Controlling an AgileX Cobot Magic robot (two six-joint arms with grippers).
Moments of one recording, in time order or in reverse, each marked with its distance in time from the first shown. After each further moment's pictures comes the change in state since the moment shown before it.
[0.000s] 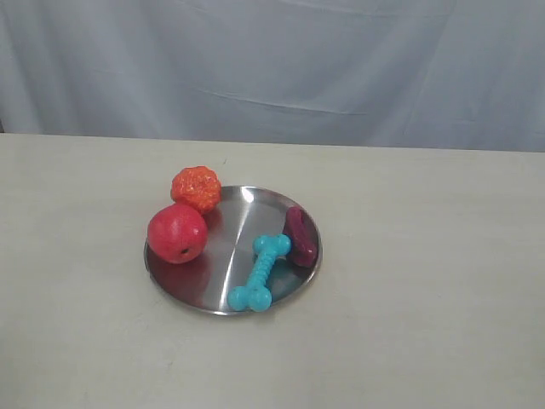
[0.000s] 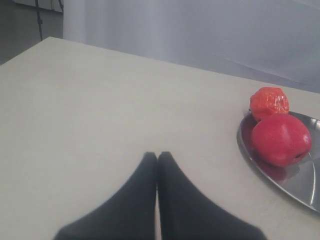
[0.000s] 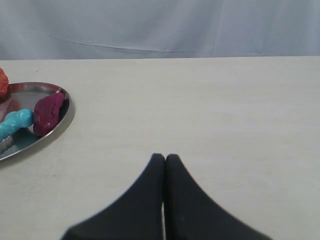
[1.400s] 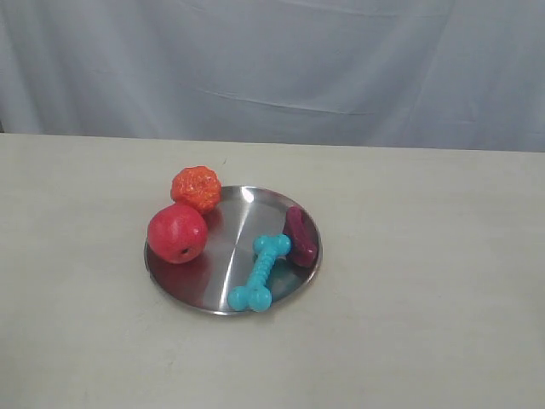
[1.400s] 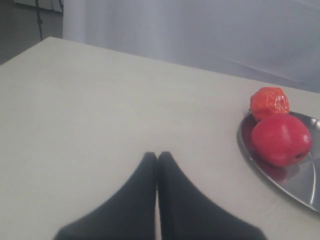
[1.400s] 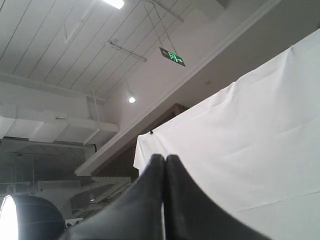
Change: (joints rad) left arm 0.000 0.000 0.000 0.000 0.000 0.000; right arm 0.000 -0.001 0.001 -0.078 -1.144 0.654
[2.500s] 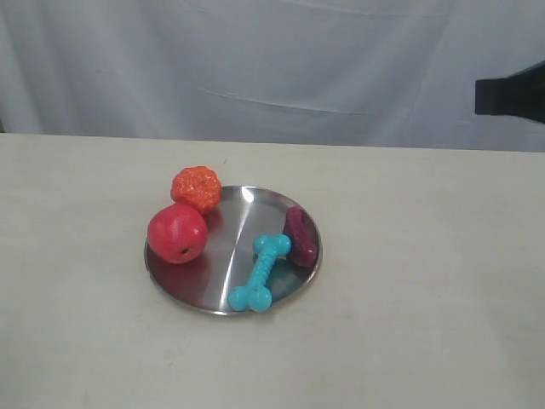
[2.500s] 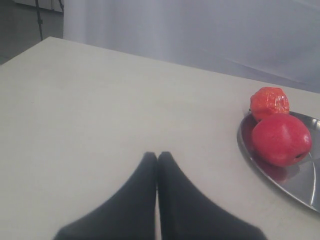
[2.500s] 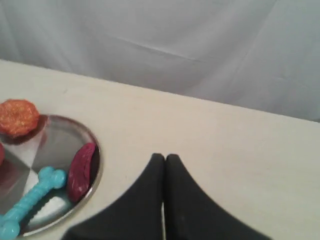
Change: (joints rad) left arm 0.000 0.000 0.000 0.000 0.000 0.000; right arm 0.456 0.975 -0.958 -0.425 1.481 -0.230
